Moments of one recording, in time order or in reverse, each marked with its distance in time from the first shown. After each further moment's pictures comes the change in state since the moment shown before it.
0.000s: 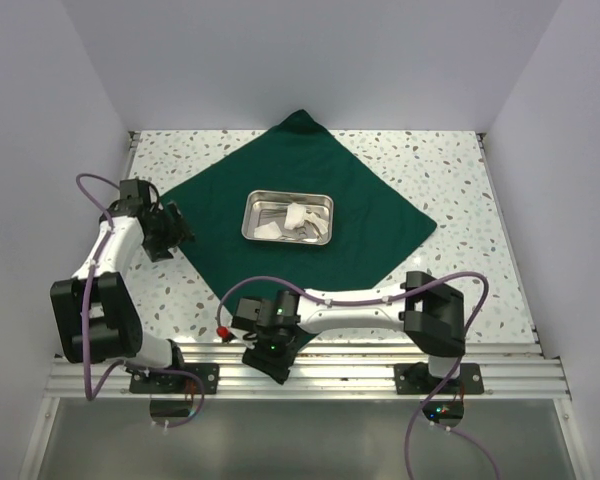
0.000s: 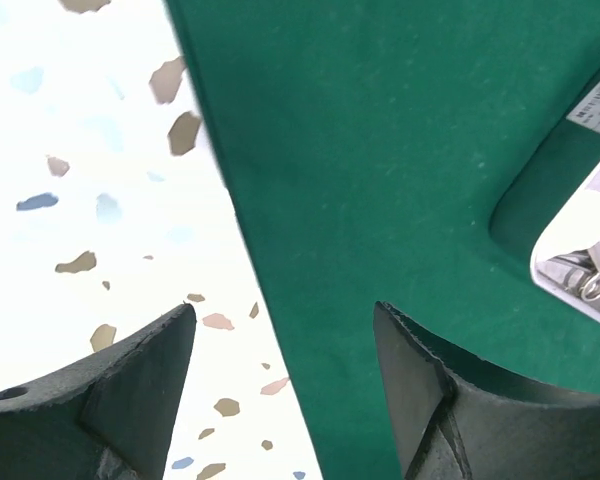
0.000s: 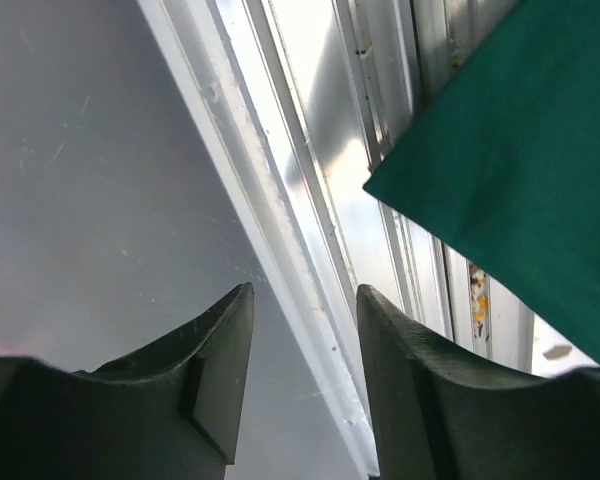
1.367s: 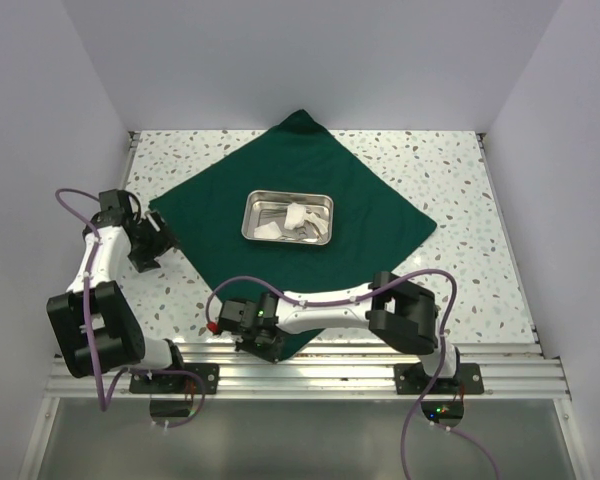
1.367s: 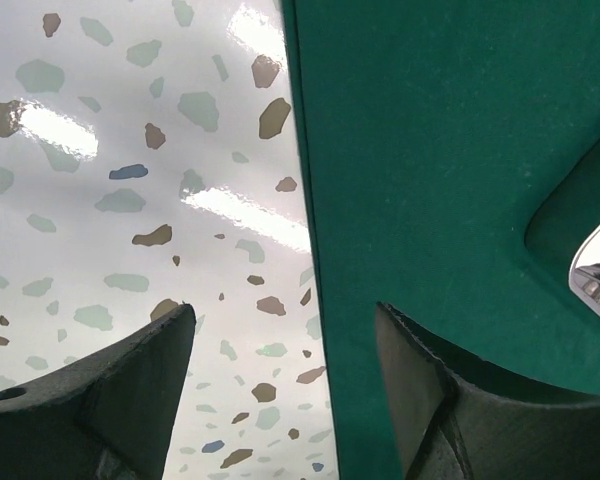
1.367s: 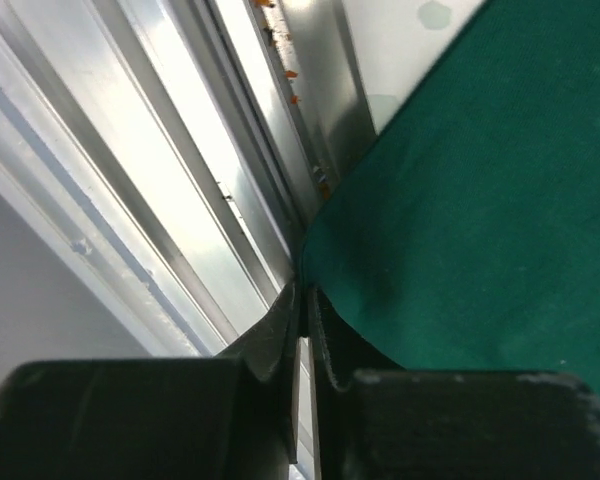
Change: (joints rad) left arm 0.135 -0.067 -0.064 -0.025 0.025 0.040; right arm 0.006 0.172 0.096 0.065 0.191 -0.018
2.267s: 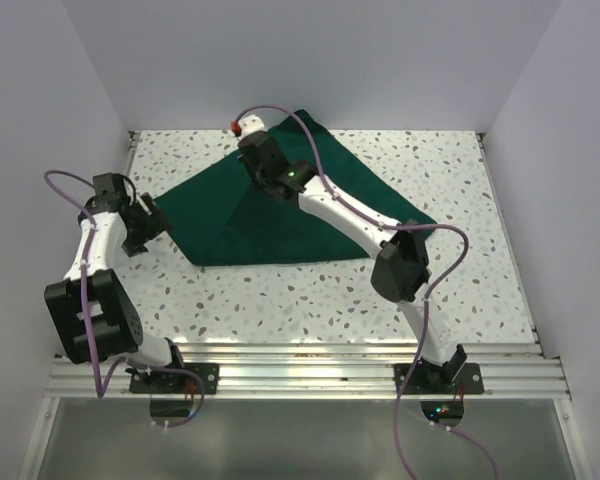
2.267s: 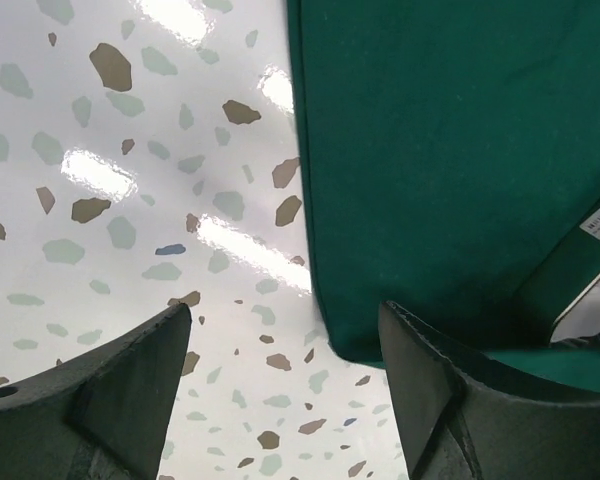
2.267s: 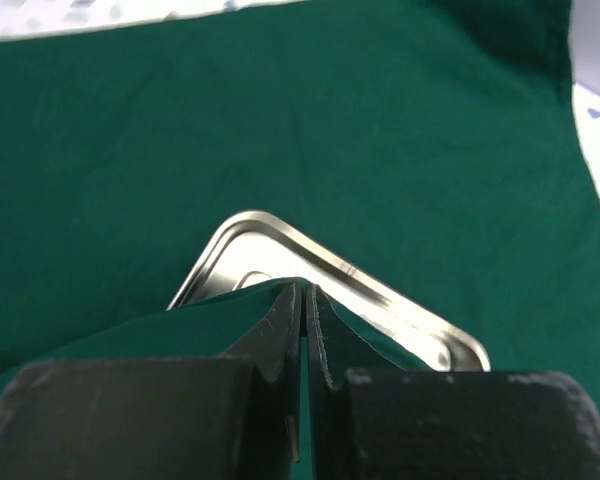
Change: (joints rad) left arm -0.001 0.066 0.132 0.023 -0.102 -0.014; right arm -0.528 0.178 0.735 0.204 0.518 -0.074
